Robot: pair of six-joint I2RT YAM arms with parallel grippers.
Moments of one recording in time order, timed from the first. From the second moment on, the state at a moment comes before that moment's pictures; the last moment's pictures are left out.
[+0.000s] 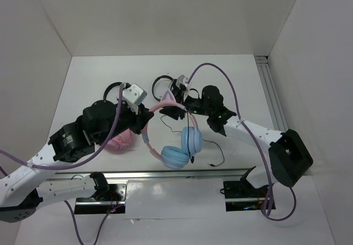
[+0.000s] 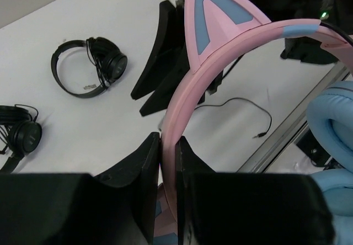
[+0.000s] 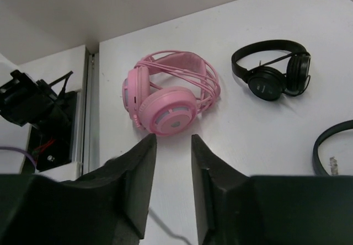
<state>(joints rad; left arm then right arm) -0.96 0.88 1.24 -0.65 -0.23 -0.14 0.66 1.40 0.86 0.51 -0.66 0.13</state>
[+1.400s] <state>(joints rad) -0.96 0.96 1.34 -0.54 -0.79 -0.52 0.60 1.63 0.71 0.84 -0.15 0.54</state>
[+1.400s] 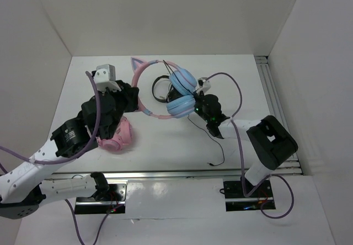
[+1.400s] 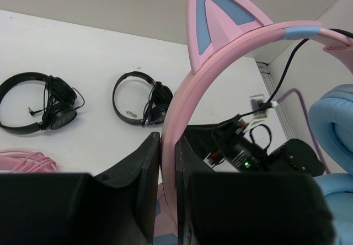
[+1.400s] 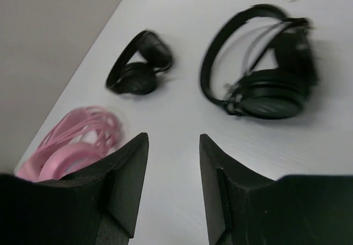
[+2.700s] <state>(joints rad) -0.96 0.90 1.30 -0.57 -0.78 -0.54 0.60 1.42 0.55 0.84 -0.50 0.28</state>
